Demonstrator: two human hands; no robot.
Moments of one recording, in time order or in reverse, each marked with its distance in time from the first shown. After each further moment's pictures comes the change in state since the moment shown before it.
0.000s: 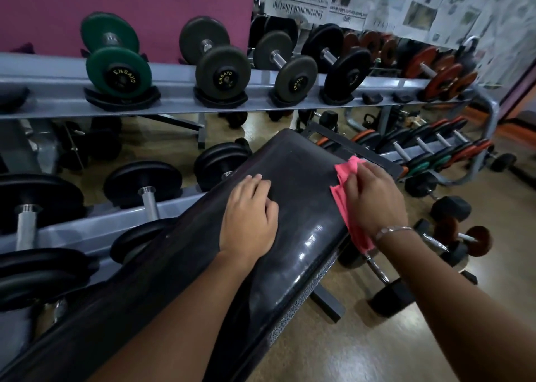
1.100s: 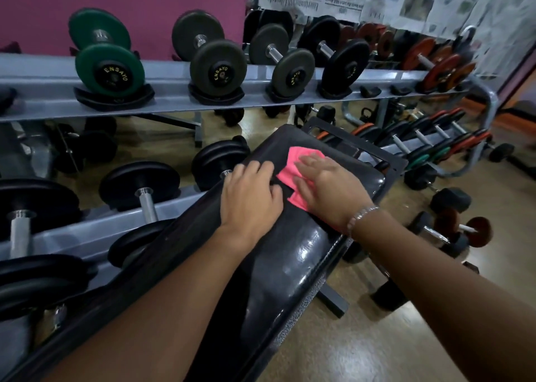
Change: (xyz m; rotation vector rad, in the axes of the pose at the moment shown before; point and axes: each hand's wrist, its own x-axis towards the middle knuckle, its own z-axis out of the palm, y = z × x) left_hand 0.034 0.008 -0.015 0.187 0.007 0.058; right_hand 0.008 -0.062 0.007 -0.104 -0.282 -0.371
